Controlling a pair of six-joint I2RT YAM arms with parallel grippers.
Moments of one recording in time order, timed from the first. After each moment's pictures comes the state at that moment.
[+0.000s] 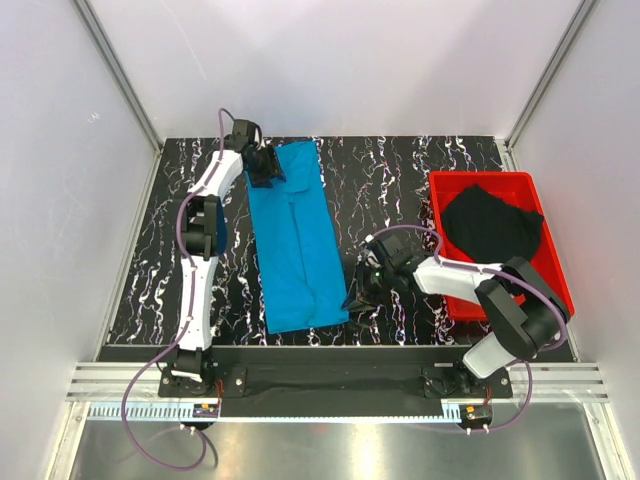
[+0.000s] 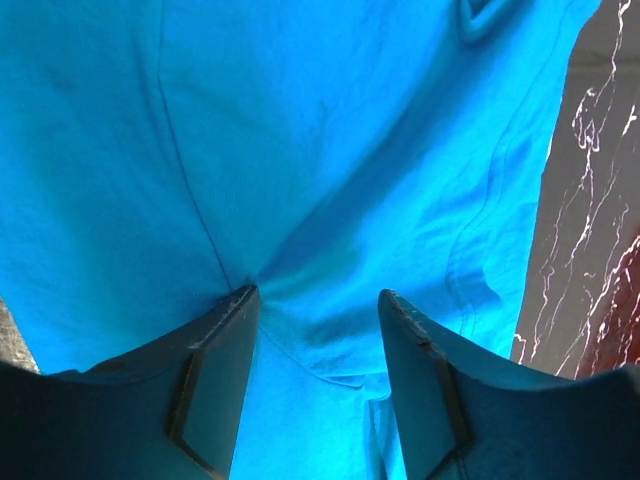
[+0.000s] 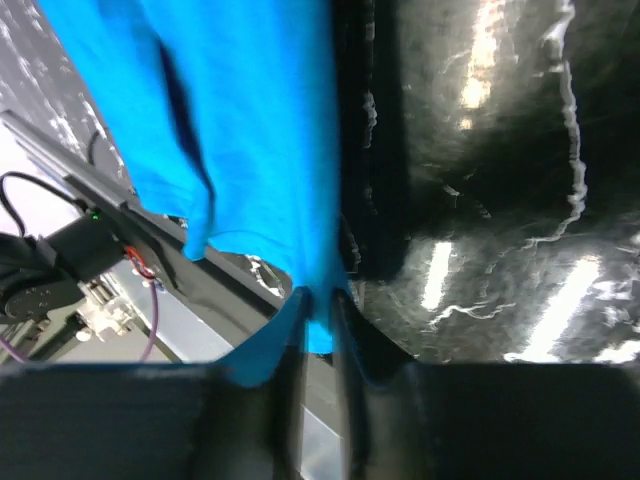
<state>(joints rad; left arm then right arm) -0.12 2.56 2.30 -0.71 0.29 -0.45 0.65 1.56 0.70 -0.17 -0.49 0.86</state>
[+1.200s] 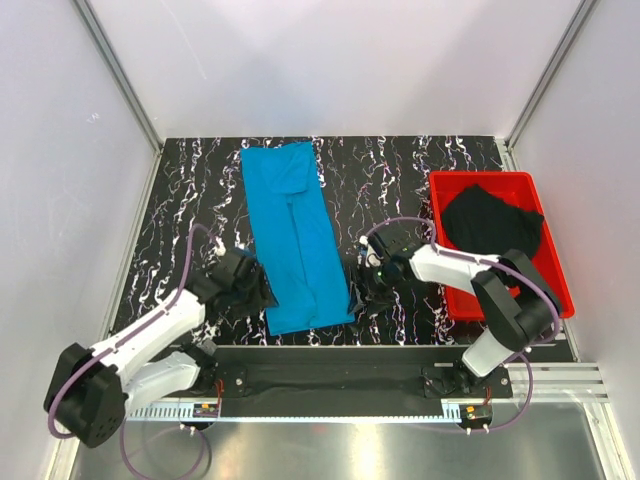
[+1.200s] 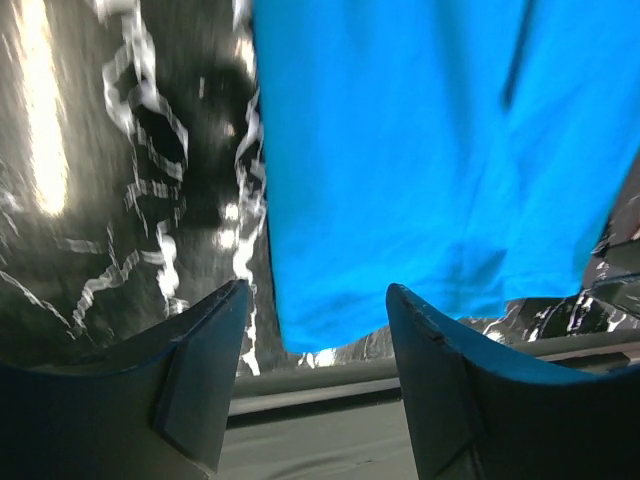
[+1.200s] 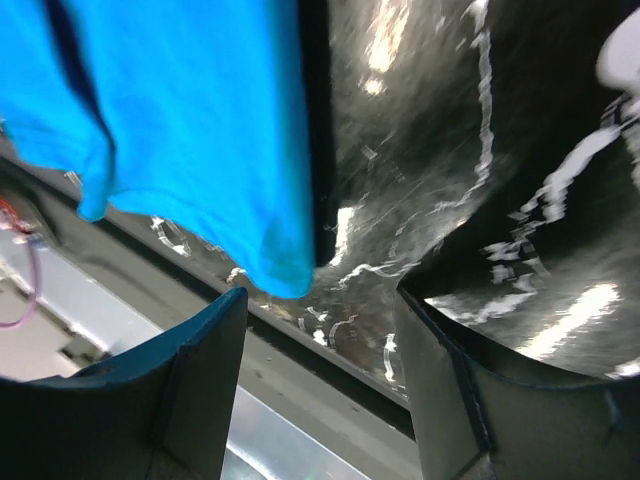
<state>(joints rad) -0.53 1.02 0.57 -0.62 0.02 -0.84 0.63 1.62 0.85 -0.48 -0.45 0.52</state>
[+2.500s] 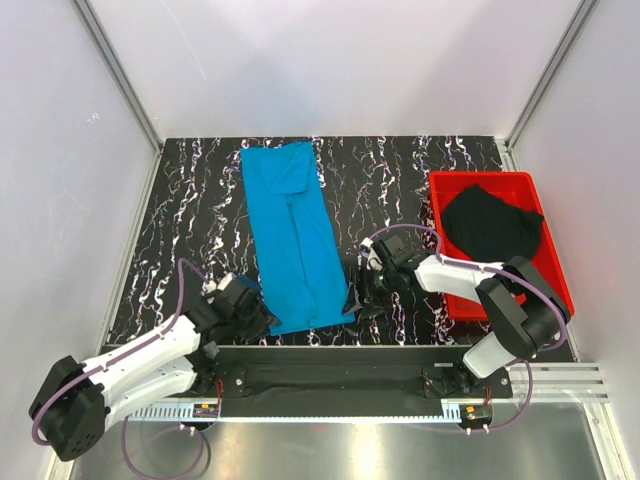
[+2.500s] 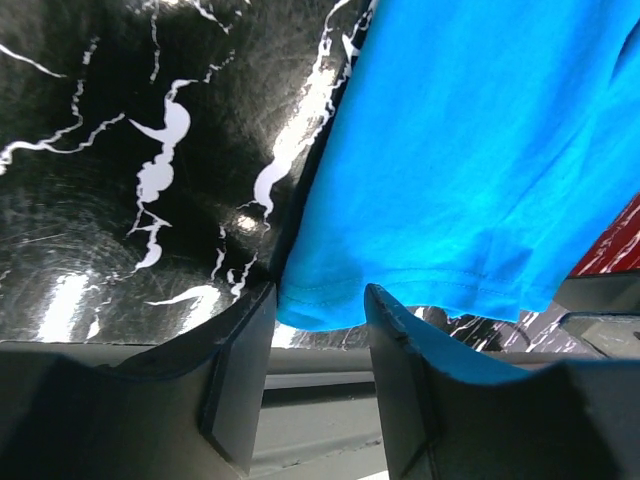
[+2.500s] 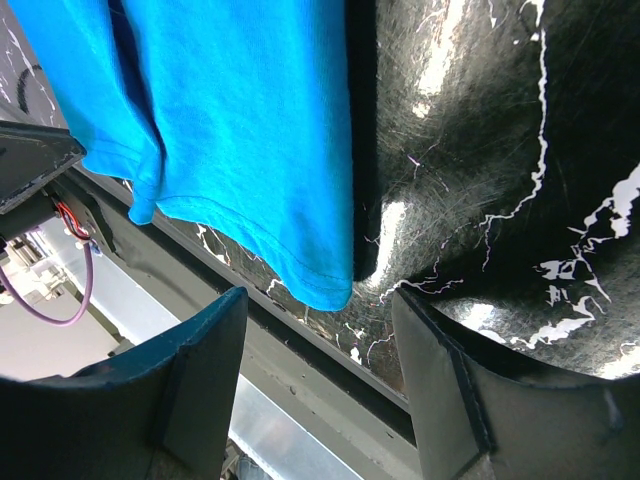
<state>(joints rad) -0.71 0.86 0.34 -0.56 -0.03 -1.36 0.63 1.56 0.71 -0.27 -0.51 0.66</state>
